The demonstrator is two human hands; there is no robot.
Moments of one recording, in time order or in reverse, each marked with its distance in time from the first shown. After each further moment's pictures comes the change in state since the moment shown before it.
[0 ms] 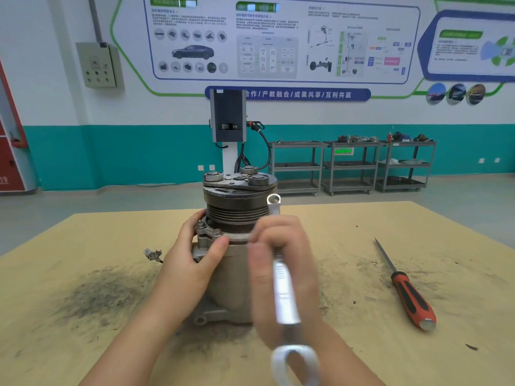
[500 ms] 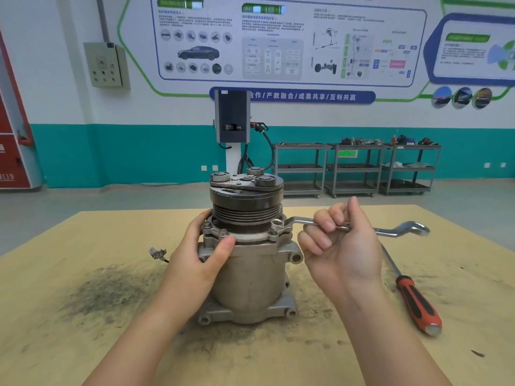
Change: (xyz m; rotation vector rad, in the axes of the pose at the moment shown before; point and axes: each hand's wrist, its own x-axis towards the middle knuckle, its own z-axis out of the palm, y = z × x) left_hand -0.003 0.008 0.000 -0.037 0.016 -0.005; right_hand 0.041 0.030 -0.049 0.999 0.475 1.009
